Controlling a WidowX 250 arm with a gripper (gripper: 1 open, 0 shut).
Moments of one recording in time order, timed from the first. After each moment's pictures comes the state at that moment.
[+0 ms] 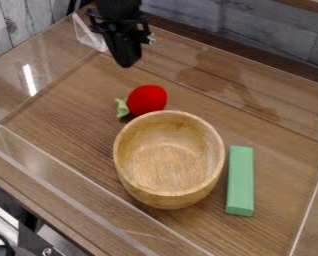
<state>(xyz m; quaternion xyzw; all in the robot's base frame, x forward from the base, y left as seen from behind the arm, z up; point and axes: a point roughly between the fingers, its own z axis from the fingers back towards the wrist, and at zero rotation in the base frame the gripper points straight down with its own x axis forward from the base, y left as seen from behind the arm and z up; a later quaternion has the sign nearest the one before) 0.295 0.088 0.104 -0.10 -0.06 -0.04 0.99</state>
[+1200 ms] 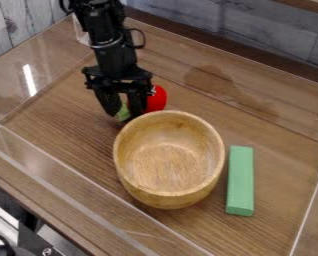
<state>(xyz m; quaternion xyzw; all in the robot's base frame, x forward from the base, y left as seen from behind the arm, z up) 0.271 0.084 0.040 -0.09 -0.01 0.10 0.99</state>
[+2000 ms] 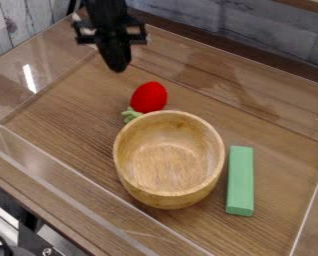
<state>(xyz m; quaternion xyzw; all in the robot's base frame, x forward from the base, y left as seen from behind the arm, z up) 0.295 0.107 0.096 -0.09 -0.05 0.12 0.99</state>
